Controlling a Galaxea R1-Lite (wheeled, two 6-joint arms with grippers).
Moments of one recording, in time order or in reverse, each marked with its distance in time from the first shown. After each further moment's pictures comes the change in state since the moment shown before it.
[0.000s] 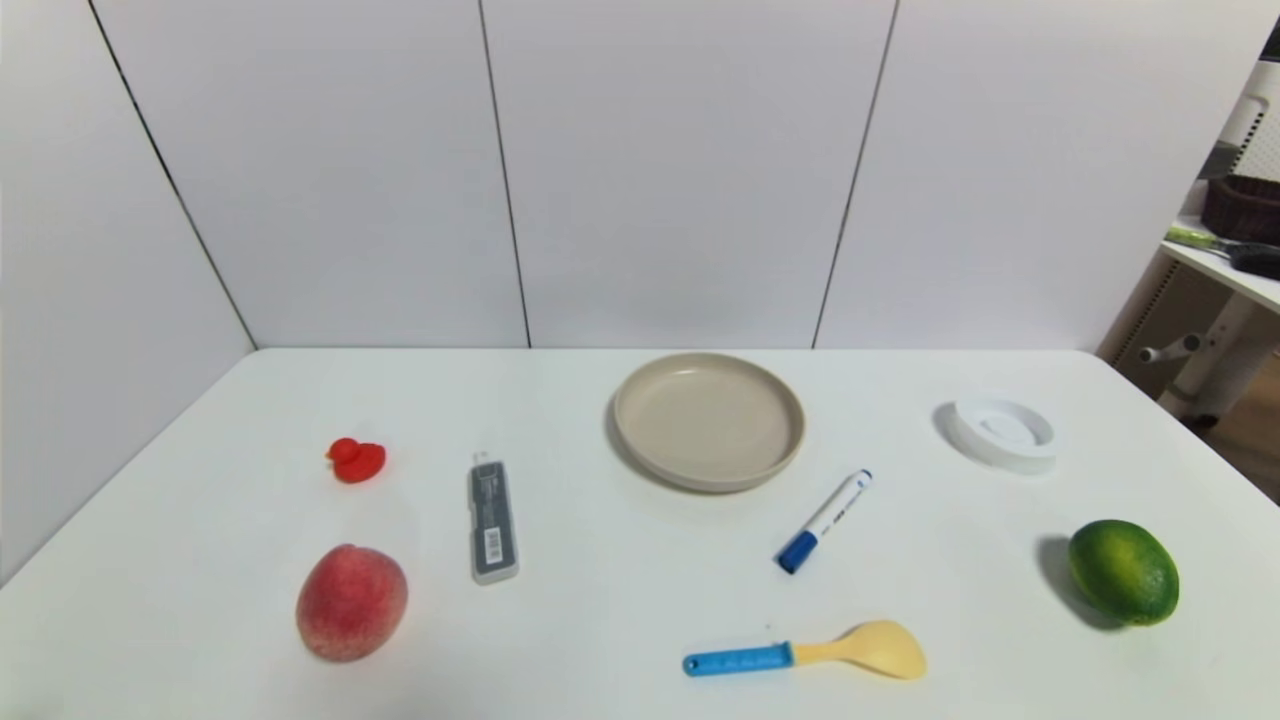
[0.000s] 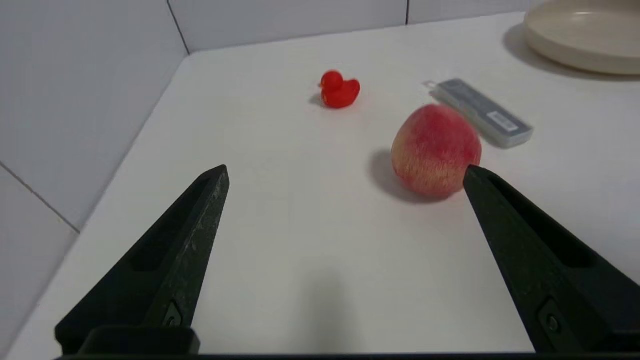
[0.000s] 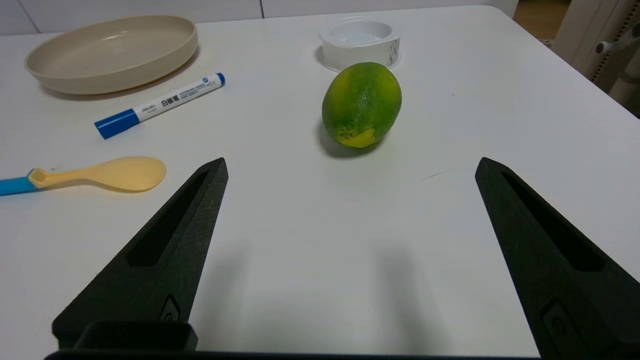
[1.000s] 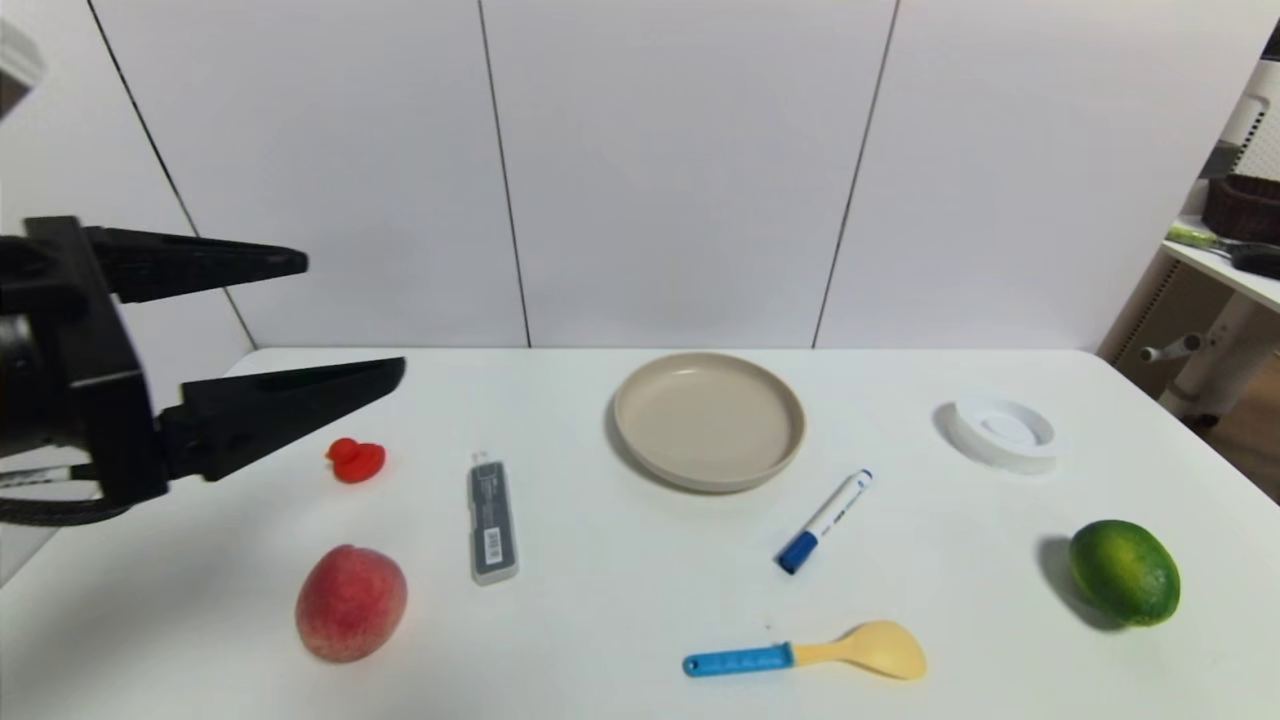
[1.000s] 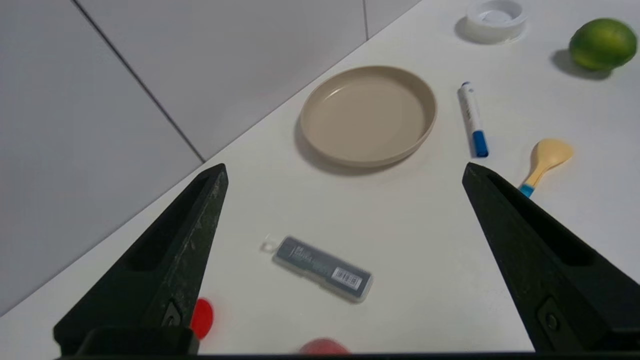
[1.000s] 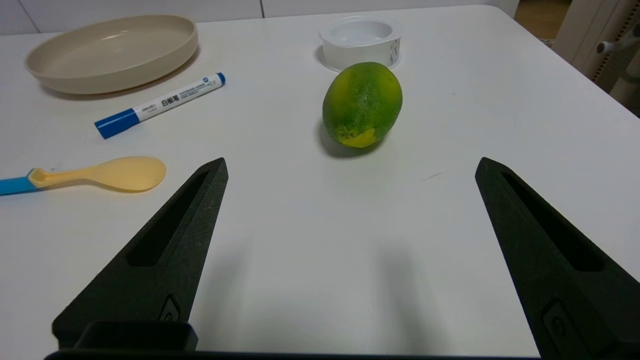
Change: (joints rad) left arm -0.508 0.927 -0.767 -0.017 -0.164 0.140; right arm 0.000 0.000 0.000 0.000 0.000 0.000
